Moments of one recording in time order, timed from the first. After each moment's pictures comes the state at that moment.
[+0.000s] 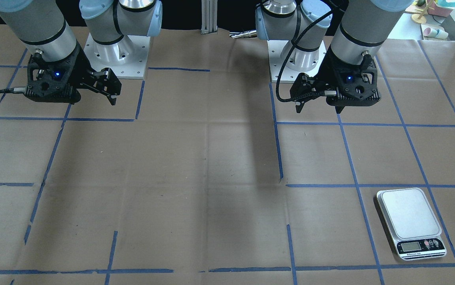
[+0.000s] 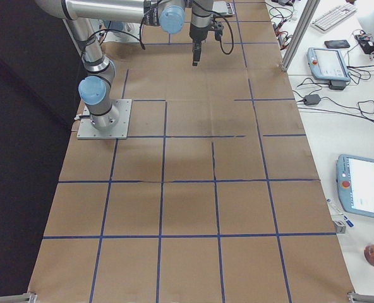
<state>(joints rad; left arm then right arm) -1.55 -1.57 -1.62 -1.52 1.57 0.02 1.53 -1.60 1.68 -1.57 -1.56 -0.02</state>
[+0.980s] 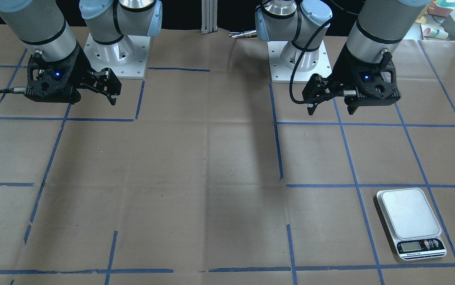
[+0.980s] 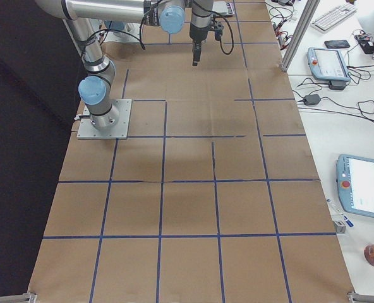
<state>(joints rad) -1.47 -1.58 -1.60 -1.52 1.57 0.03 1.53 -1.60 1.68 -1.57 -1.56 -0.02</state>
